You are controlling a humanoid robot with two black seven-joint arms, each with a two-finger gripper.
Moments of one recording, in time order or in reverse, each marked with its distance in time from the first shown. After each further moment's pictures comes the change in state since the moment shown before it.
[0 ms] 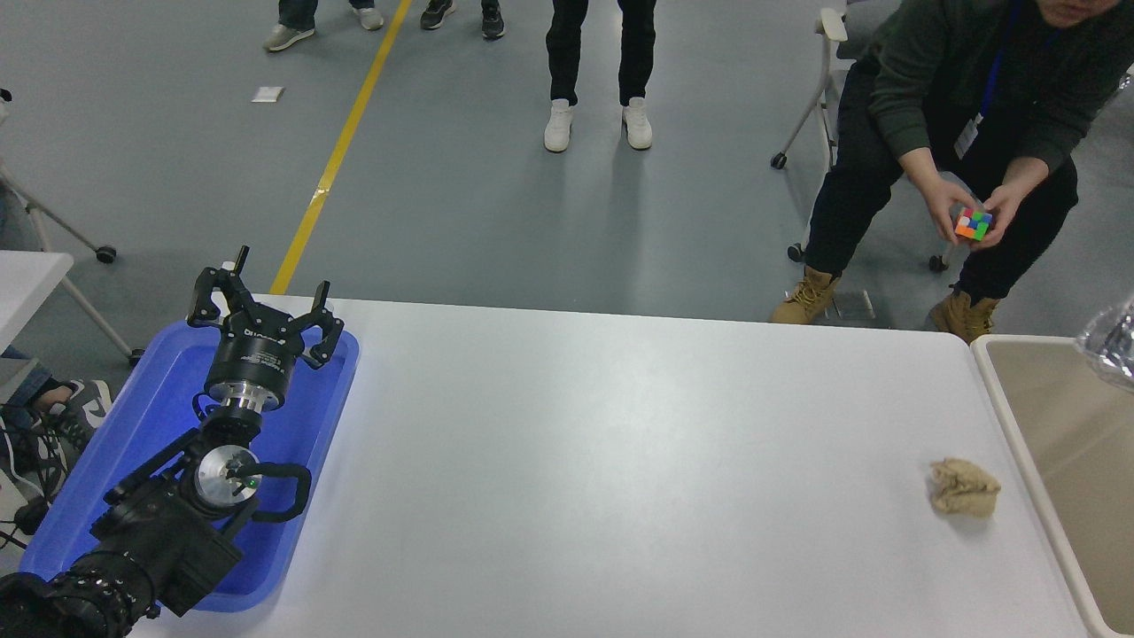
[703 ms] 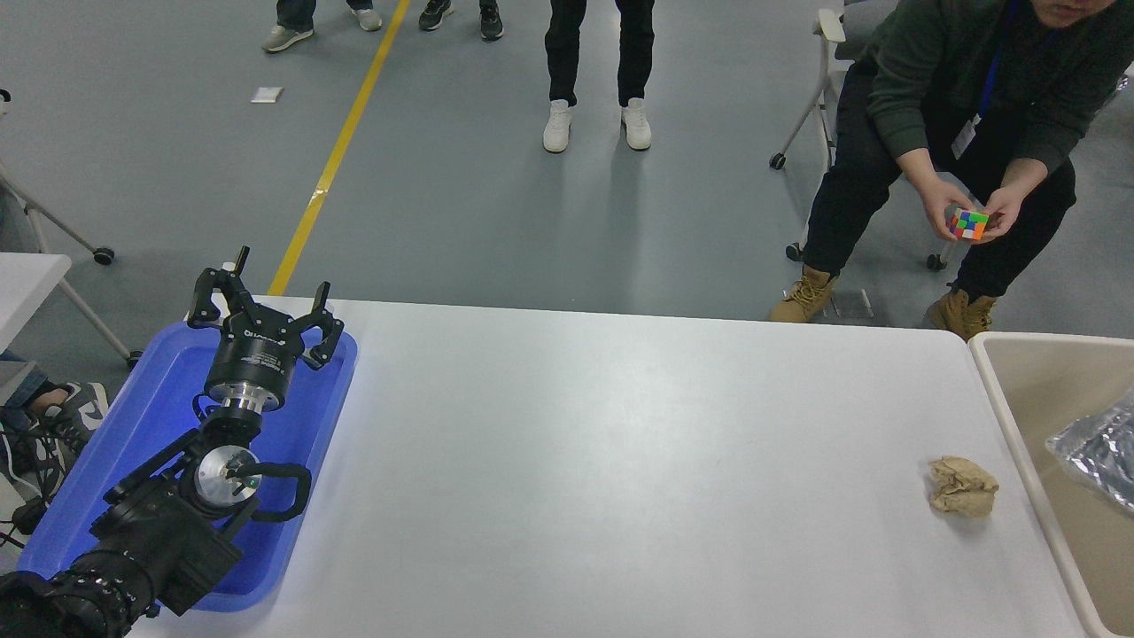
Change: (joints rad) left arm 0.000 0.000 0.000 0.000 0.000 0.000 0.000; right arm -0.250 0.078 0.222 -0.017 0.034 -0.151 -0.049
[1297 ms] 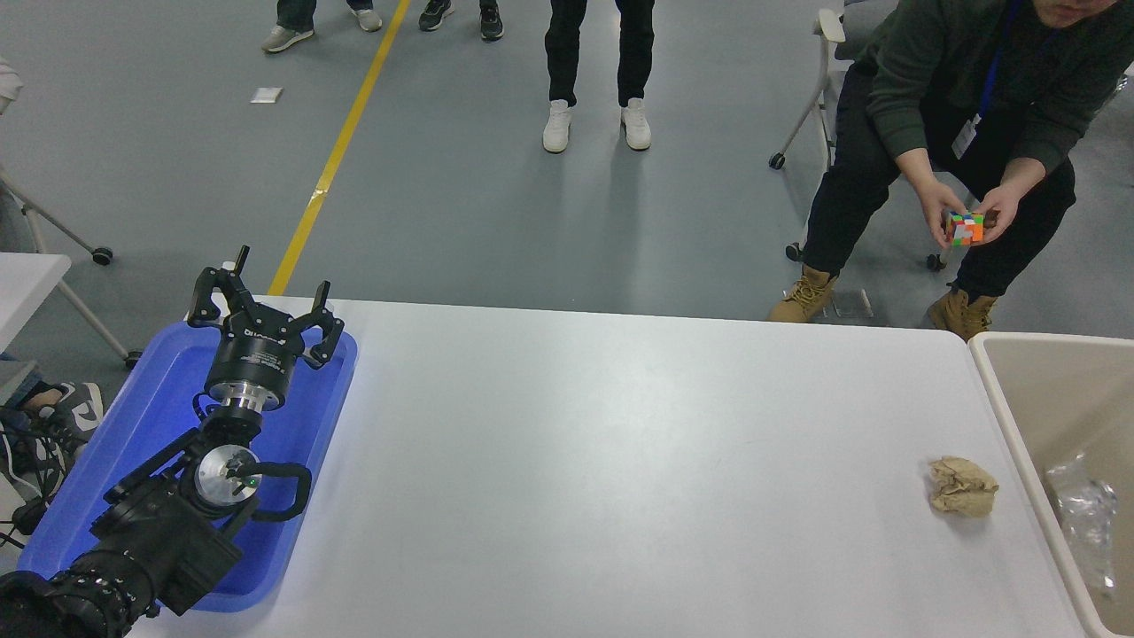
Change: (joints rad) left arm -0.001 0.000 0.000 0.000 0.001 -0.001 0.000; right arm -0.002 0.010 0.011 -0.010 -0.003 -0.135 -0.001
